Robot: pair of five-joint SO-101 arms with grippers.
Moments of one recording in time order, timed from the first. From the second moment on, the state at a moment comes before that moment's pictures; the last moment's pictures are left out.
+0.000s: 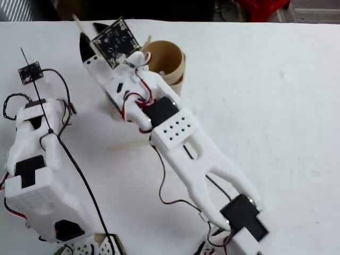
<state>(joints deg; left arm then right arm) -26.9 18.7 19.6 38.6 9.2 -41.3 -3.2 0.9 12.9 10.7</state>
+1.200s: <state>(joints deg) -26.9 18.7 19.6 38.6 9.2 -43.3 4.8 32.1 39.9 50.4</state>
